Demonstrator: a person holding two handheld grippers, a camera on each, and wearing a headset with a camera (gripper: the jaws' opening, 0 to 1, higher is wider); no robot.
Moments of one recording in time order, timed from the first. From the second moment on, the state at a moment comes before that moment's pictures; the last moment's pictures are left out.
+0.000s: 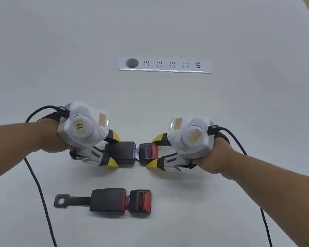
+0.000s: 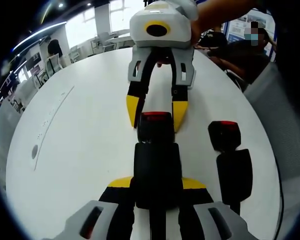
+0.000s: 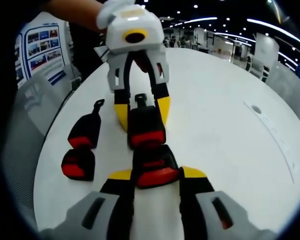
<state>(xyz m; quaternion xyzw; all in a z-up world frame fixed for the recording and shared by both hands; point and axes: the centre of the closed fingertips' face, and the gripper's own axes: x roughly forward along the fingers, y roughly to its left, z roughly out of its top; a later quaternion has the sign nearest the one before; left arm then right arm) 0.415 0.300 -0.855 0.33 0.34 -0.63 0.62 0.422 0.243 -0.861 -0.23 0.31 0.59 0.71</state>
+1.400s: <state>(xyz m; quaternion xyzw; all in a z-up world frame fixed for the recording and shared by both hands) 0.417 0.301 -0.857 0.33 0.34 -0.63 0.62 0.416 0.155 -0.857 -0.24 0.33 0.56 0.72</state>
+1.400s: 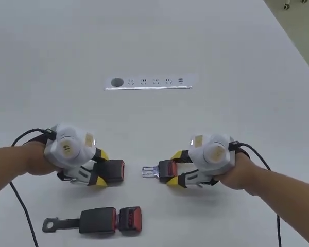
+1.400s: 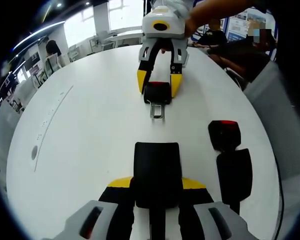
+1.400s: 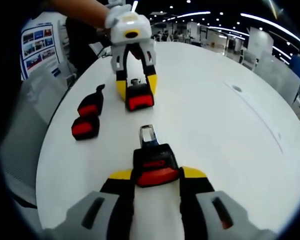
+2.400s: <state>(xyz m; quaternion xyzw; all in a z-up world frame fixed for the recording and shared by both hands) 0.417 0.301 -0.858 0.34 0.35 -0.62 0.61 0.406 0.103 -0.862 -0.25 0.36 0.52 0.73</state>
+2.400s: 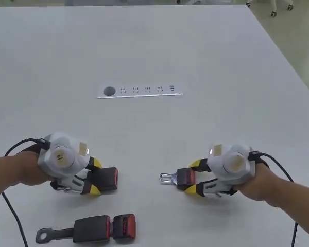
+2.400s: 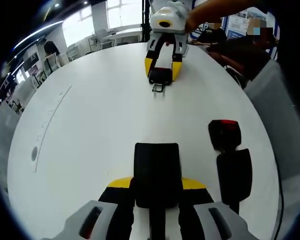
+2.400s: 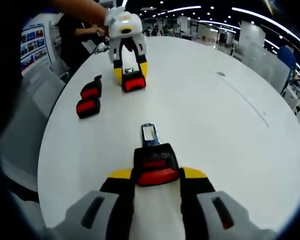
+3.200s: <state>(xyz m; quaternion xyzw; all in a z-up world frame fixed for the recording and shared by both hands) 0.423 0.330 -0.782 0.18 0.34 -0.43 0.82 0.416 0.106 -0.801 -0.17 0.29 0.34 0.88</state>
